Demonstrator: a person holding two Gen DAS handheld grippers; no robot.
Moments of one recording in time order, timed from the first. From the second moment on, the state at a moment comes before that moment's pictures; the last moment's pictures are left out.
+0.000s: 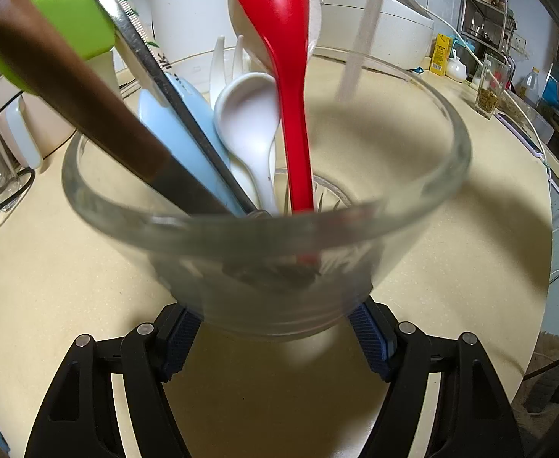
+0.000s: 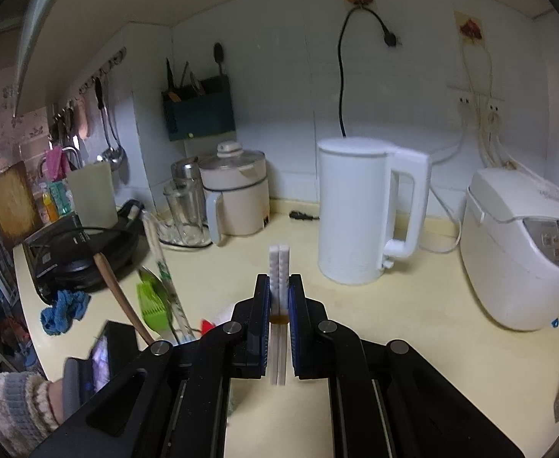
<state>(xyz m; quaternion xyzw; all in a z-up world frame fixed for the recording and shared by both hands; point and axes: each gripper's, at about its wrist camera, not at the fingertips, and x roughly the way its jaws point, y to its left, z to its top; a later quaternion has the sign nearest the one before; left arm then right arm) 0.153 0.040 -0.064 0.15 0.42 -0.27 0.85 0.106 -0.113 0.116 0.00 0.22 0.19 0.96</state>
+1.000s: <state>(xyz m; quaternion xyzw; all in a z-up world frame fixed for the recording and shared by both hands) 0.151 0.041 -0.065 0.15 0.42 -0.27 0.85 0.100 -0.056 0.139 0.01 0.22 0.30 0.93</state>
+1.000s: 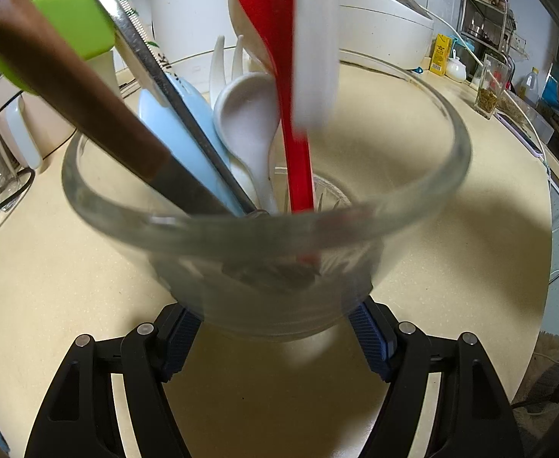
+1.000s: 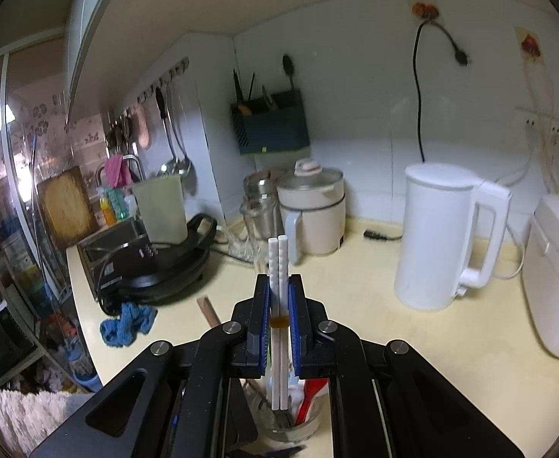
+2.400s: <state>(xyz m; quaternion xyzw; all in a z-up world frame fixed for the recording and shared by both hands) 0.152 0.044 -0.066 0.15 0.42 -0.27 0.85 0.130 -0.068 0.110 -0.03 0.27 0.19 0.94</state>
